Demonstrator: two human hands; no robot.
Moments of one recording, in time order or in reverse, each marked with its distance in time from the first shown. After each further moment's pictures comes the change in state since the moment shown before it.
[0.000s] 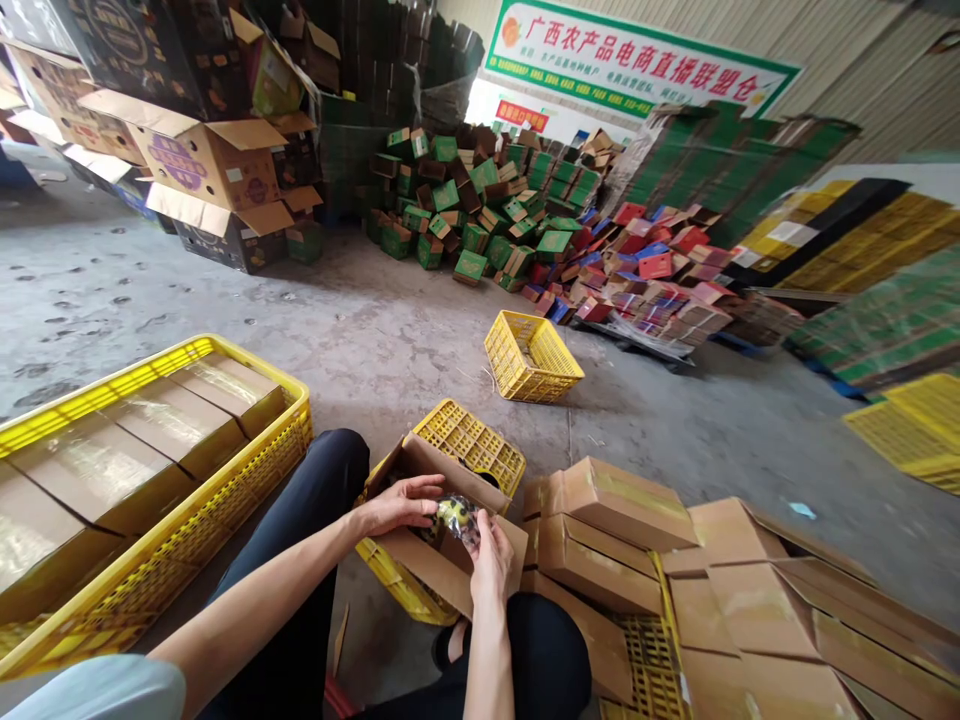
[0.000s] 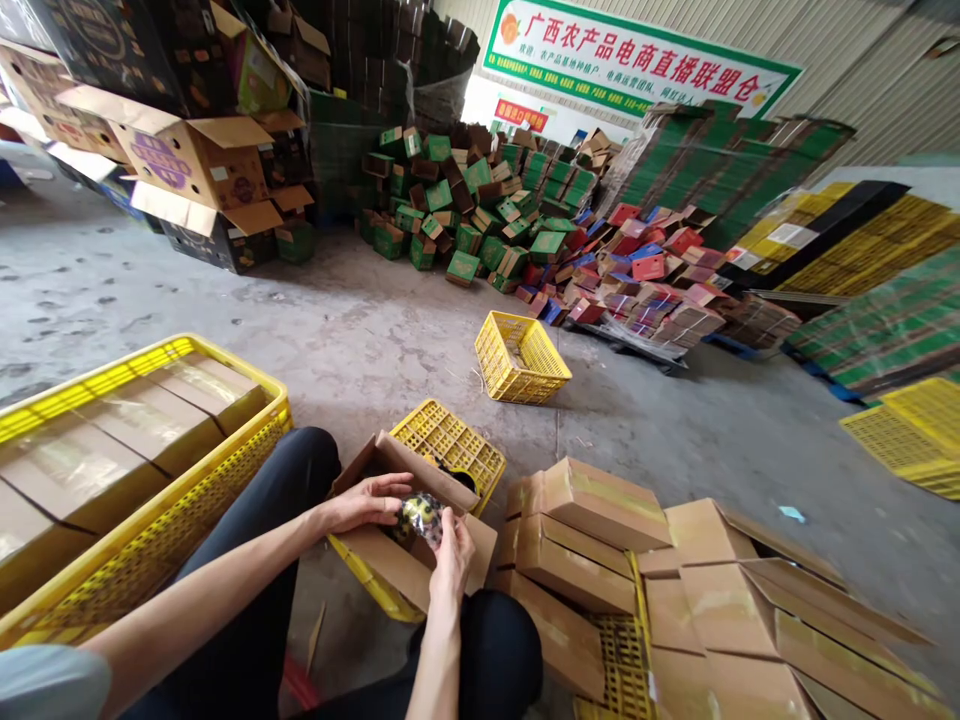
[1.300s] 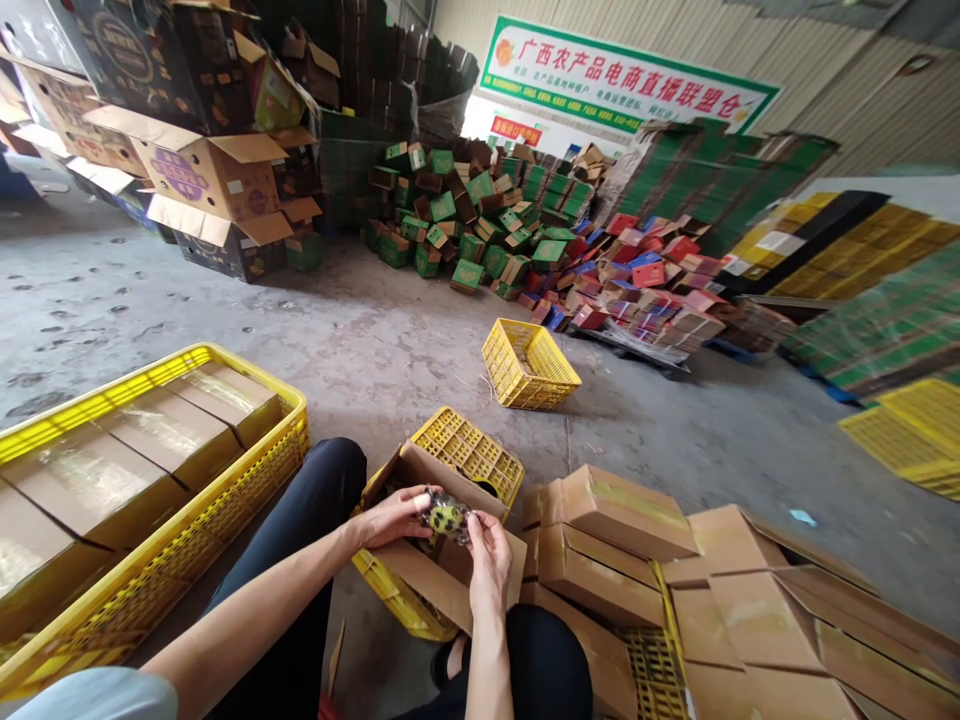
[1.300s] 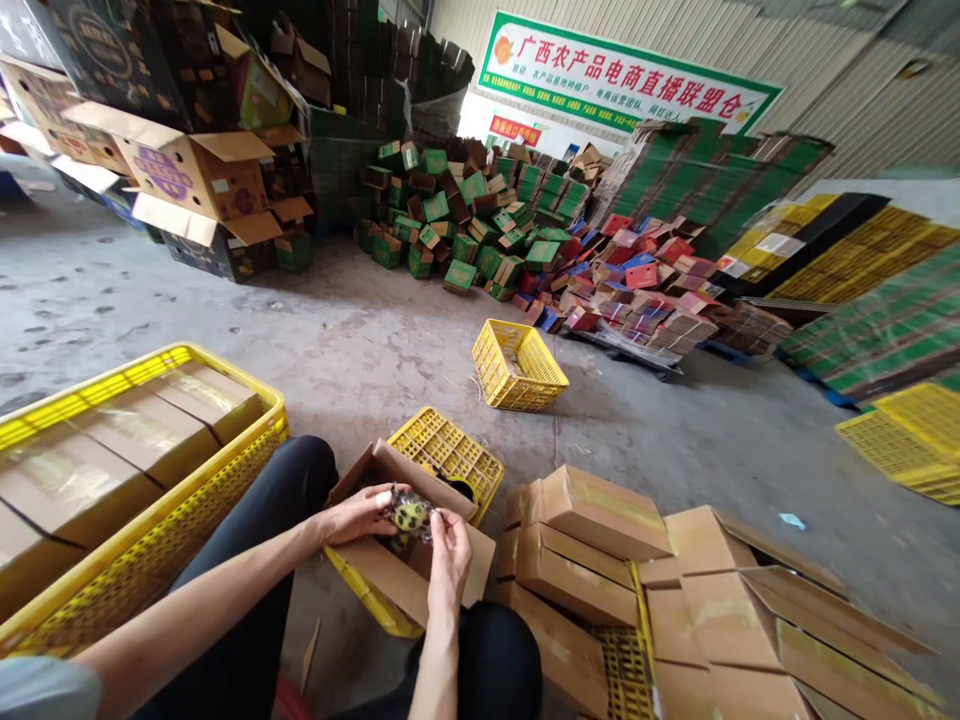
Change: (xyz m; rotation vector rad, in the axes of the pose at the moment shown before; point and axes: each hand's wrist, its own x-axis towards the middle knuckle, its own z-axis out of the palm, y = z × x) left_hand 0.000 0.002 0.005 -0.081 -0.043 -0.021; right_hand -0.005 -0.011 0.005 -0.041 -0.145 -0.209
